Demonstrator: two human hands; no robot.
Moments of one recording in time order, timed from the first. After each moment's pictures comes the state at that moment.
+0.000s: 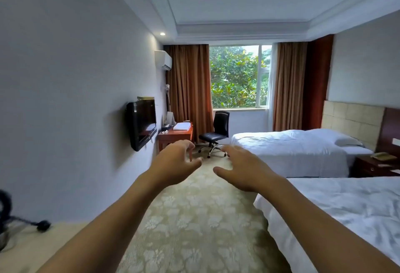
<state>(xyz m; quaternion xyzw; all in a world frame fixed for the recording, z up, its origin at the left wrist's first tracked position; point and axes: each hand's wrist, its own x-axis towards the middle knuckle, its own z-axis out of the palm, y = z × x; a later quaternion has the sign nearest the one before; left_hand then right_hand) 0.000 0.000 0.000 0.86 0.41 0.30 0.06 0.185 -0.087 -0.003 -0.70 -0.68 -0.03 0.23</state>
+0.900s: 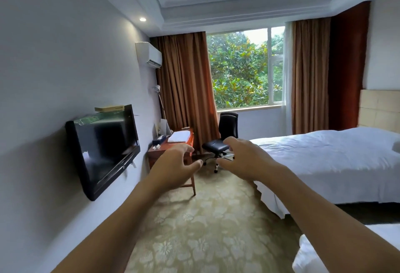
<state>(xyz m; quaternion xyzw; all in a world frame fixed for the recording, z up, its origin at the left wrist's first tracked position) 0.301 0.662 -0.021 0.86 0.42 0.29 0.08 0.502 0.595 -0.016 -0.68 -0.67 0.01 0.28</state>
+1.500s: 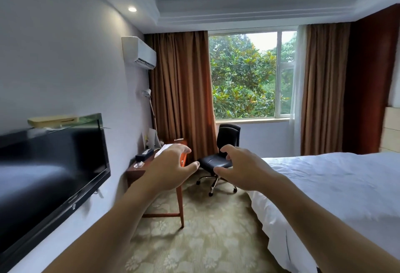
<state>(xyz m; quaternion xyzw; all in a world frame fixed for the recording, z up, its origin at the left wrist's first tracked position) 0.487 1.081 -0.007 0.85 0.42 0.30 0.06 0.689 1.003 -0.007 -0.68 -0.68 0.00 0.27</state>
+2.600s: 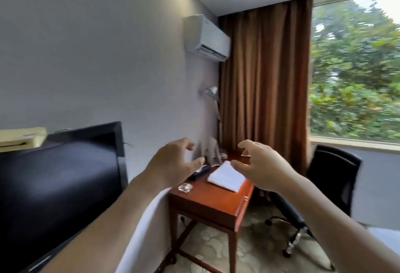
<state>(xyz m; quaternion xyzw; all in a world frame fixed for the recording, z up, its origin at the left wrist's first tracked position) 0.552 1.698 0.025 0.72 0.60 0.35 -0.02 0.780 1.727 0.024 -0.53 -0.79 0.00 0.30</state>
